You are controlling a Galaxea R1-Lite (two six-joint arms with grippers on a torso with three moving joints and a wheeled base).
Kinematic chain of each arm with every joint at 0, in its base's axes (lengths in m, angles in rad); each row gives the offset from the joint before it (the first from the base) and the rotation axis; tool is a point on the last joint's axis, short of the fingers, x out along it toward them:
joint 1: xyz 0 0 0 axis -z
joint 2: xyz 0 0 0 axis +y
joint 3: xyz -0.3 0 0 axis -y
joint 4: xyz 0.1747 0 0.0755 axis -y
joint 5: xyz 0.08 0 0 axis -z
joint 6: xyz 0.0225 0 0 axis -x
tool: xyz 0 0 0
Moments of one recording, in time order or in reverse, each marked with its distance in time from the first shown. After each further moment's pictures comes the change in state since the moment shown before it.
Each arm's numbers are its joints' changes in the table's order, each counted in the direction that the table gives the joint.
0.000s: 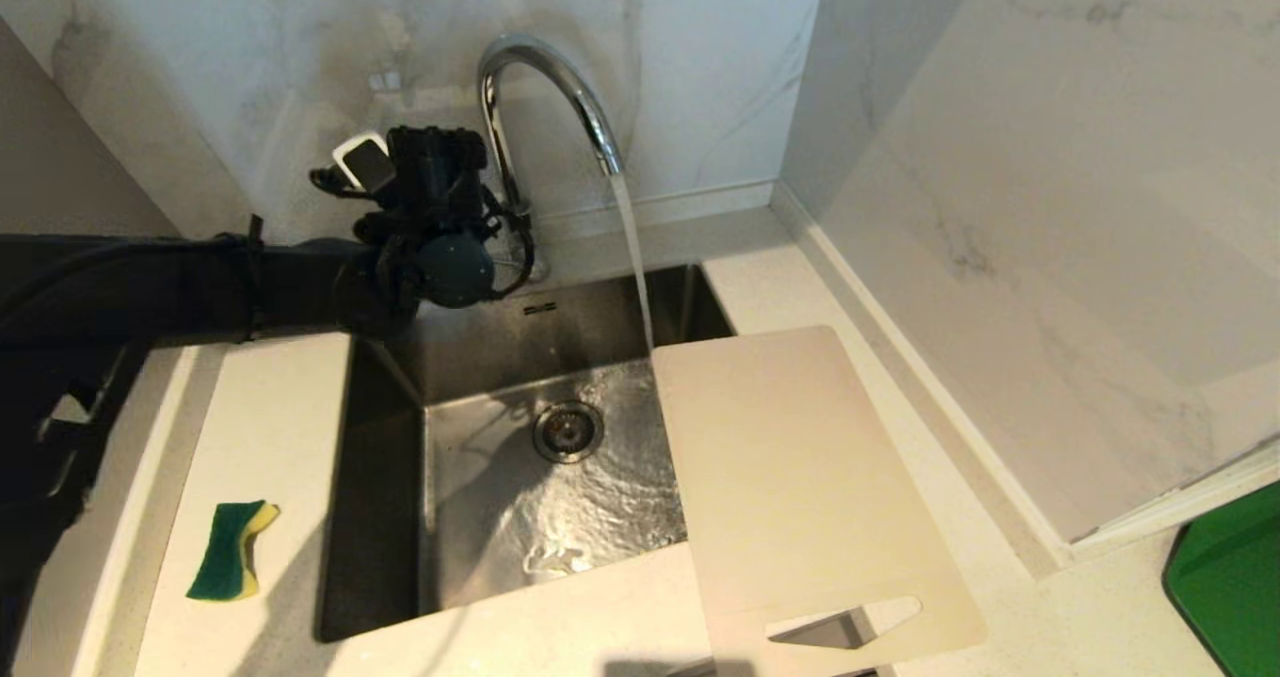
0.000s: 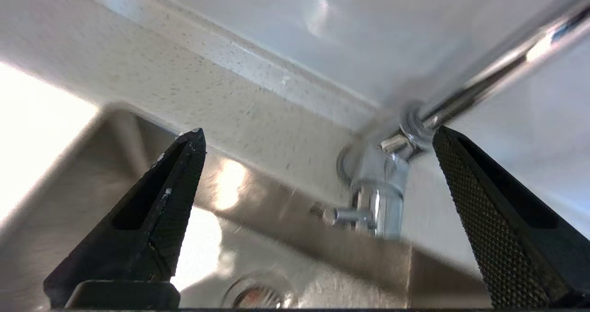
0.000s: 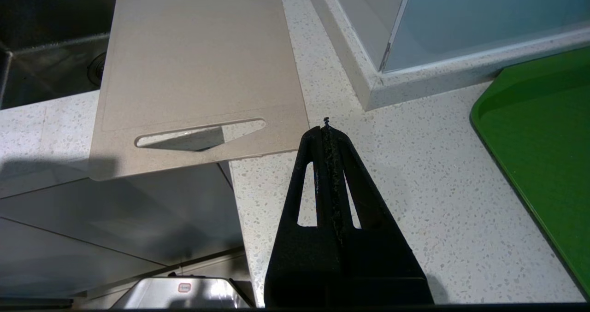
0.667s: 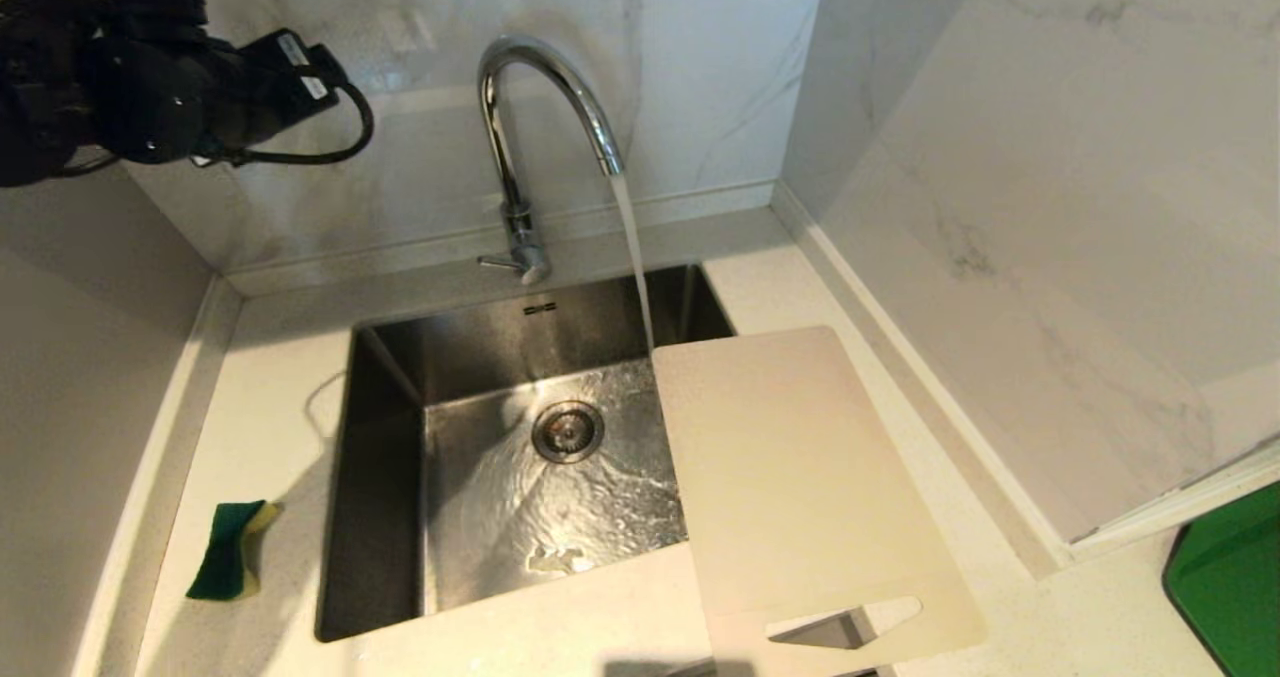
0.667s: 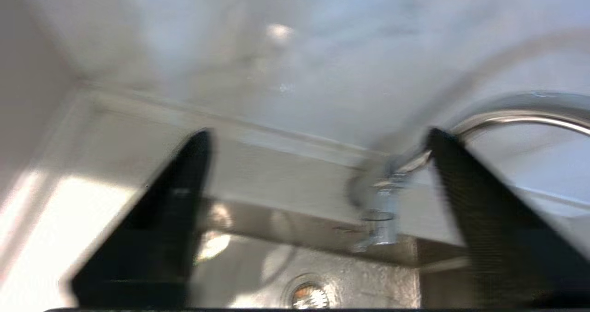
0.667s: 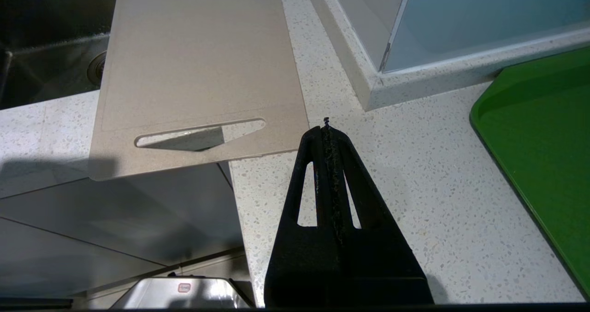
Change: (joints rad) left arm -0.138 -0.379 -0.052 -0.281 0.297 -0.195; right arm 0.000 0.000 0.000 0.000 0.000 0.000
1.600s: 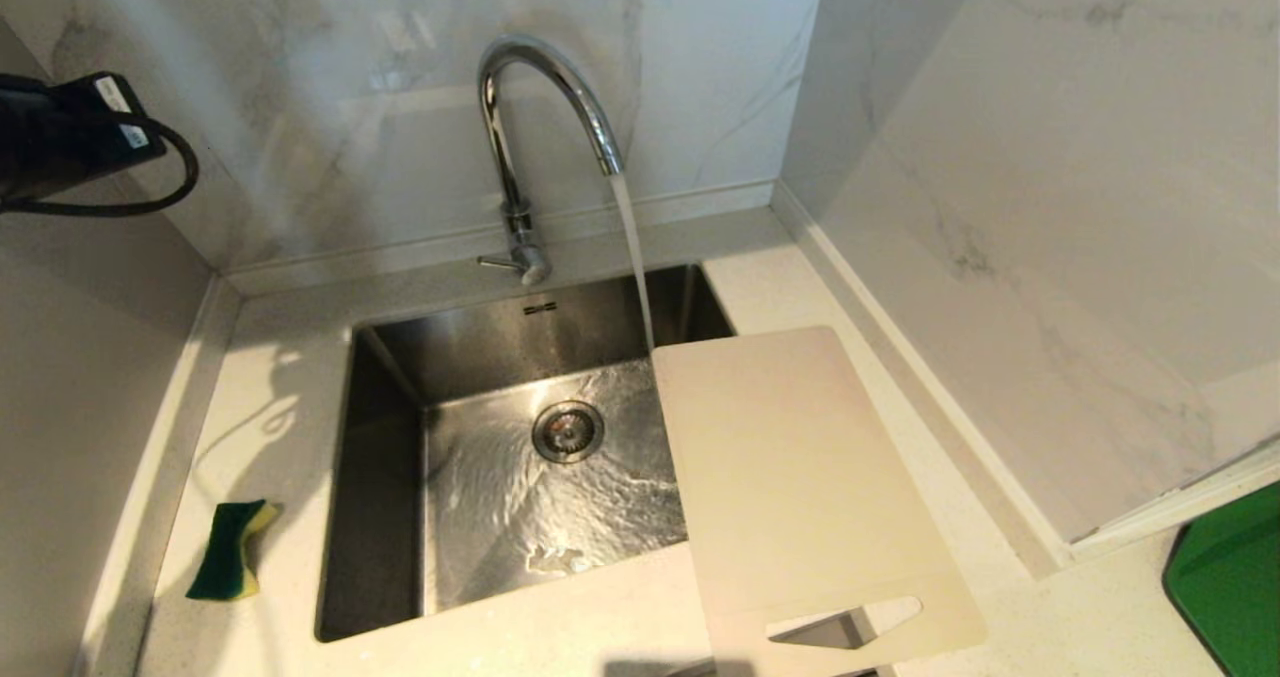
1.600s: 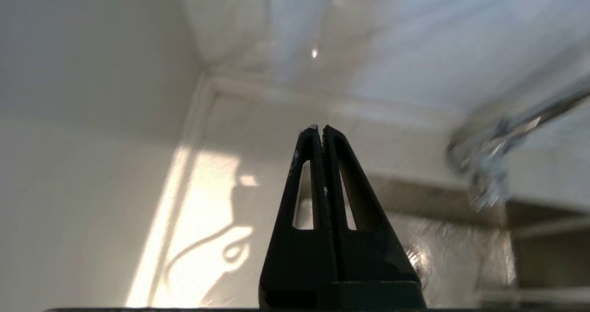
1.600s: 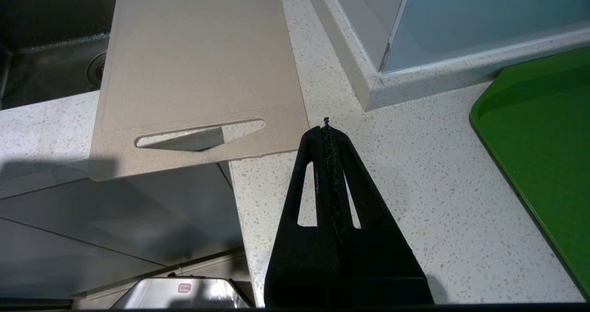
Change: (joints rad) left arm -0.232 -0.288 -0.368 -0.022 0.156 -0.101; right arm -0.001 0.000 0.000 0.000 0.000 0.000
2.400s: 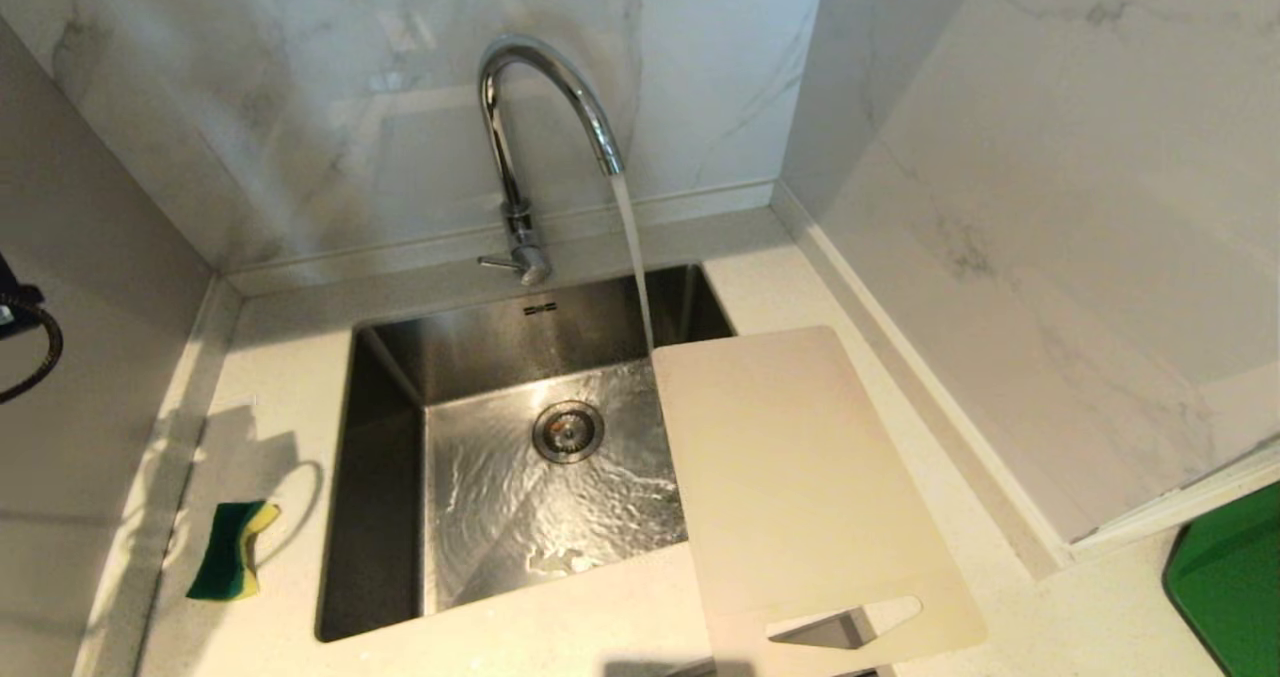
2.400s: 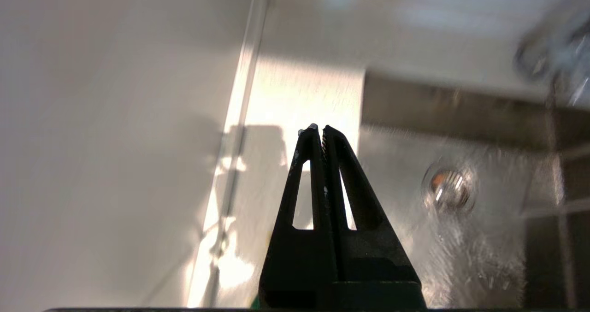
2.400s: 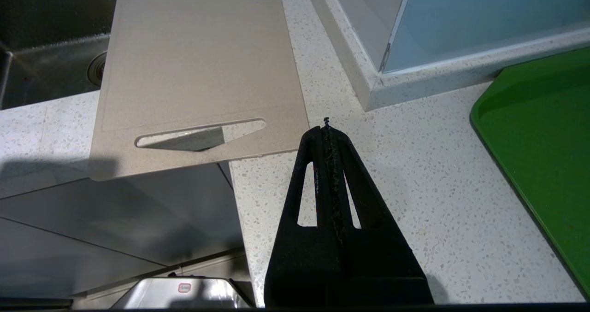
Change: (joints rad) left arm -0.211 -0.299 -0.568 0.146 0.237 -0.028; right arm 0.000 0.000 0.000 0.000 0.000 0.000
